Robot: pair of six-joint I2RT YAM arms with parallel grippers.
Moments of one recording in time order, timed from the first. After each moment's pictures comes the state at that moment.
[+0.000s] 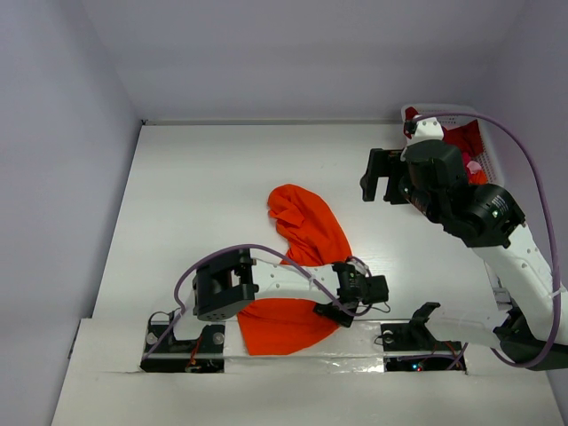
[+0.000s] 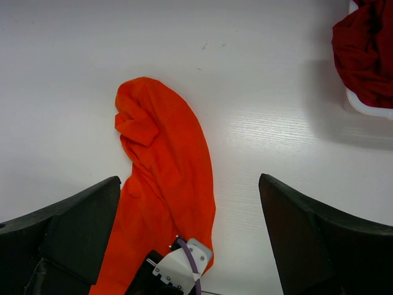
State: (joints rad) left arm -1.46 2.01 1.51 -0.96 -0.16 -0.99; right arm 0.74 1.13 1.65 -1.06 0.48 0.44
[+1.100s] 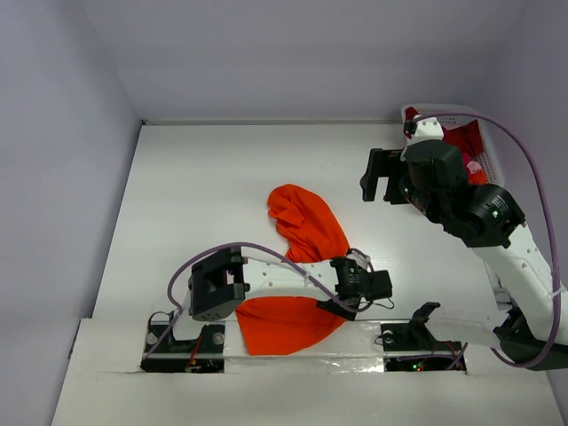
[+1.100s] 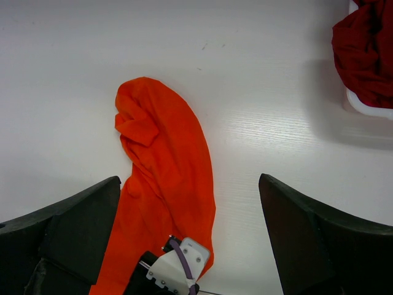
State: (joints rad) left arm -1.46 1.98 1.57 -1.02 -0.23 -1.03; right arm 0.74 1.13 1.65 -1.06 0.48 0.44
